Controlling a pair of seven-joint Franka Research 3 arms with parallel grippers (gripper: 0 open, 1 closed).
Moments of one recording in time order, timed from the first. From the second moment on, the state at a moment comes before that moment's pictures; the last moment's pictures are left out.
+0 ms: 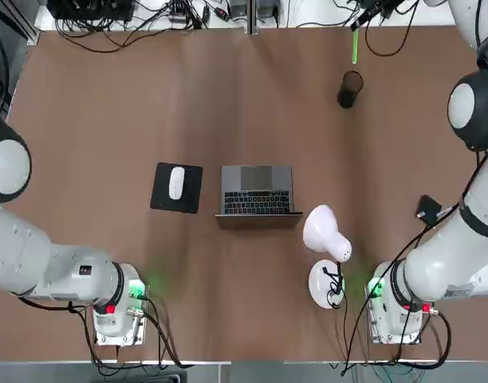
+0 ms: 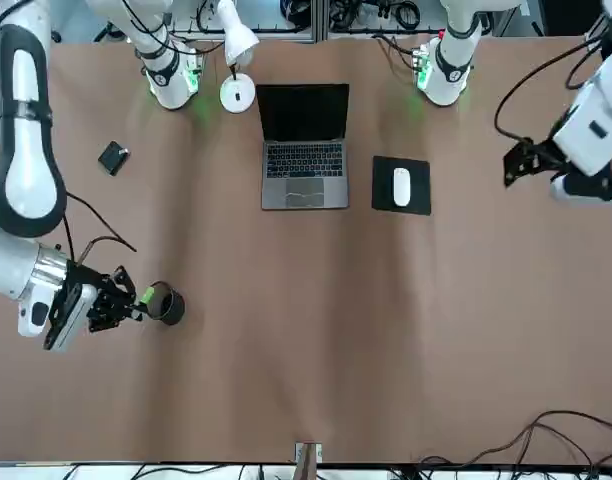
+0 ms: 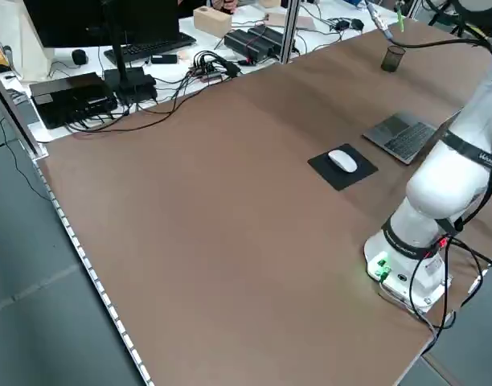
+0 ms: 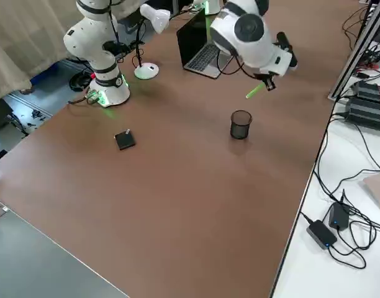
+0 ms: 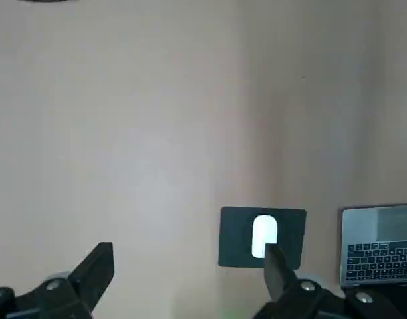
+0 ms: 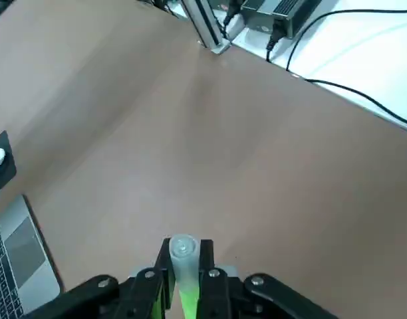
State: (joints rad) left arm -0.04 0.03 -0.07 -1.52 0.01 1.53 -0.05; right arm 0.06 0.46 -0.11 -1.56 0.78 2.01 -1.13
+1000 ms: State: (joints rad) left arm -0.03 -0.05 -0.02 -1.70 0.00 1.65 -0.04; right arm 0.00 0.54 -0.11 -1.77 1.08 2.15 -1.69
